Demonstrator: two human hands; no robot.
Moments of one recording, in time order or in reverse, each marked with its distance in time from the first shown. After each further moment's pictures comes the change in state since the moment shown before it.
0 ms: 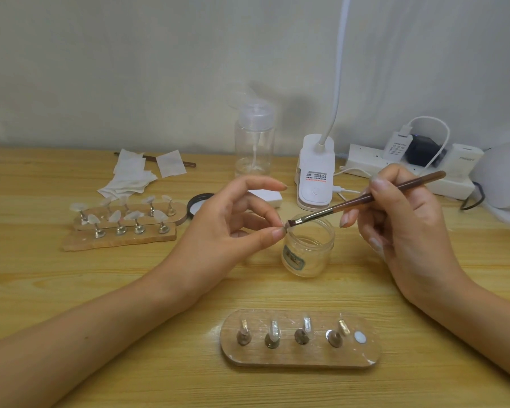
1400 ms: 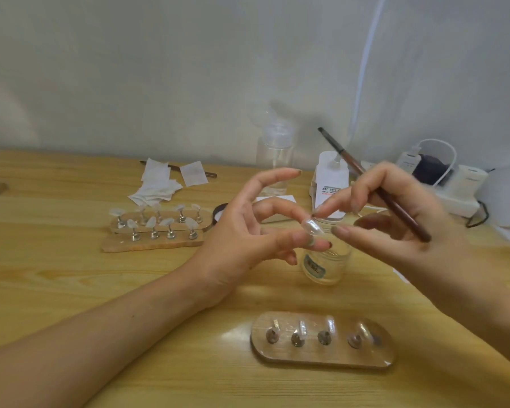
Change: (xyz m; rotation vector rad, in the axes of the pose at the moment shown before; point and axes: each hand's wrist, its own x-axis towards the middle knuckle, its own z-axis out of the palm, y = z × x) left_hand 0.000 0.006 -0.005 -0.397 -0.100 0.050; right_hand -0.010 -0.044 0.028 -0.479 -0.357 -0.169
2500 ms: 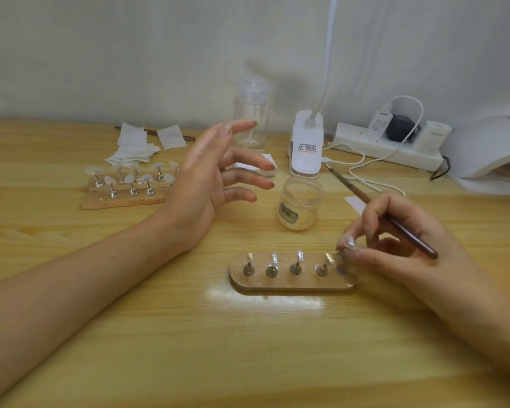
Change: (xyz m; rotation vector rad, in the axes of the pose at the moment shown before) left_hand -0.003 0.004 -0.004 0.046 0.196 0.018; right_hand -0.081 -0.002 -0.006 0.065 0.071 0.285
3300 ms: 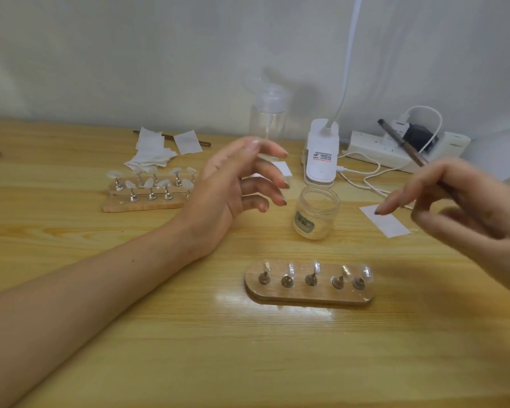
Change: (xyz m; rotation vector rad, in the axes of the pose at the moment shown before) left_hand -0.003 0.004 -0.001 -0.023 -0.093 0.018; right_hand 0.024 -0.019 -0.039 -0.362 -0.087 -0.216
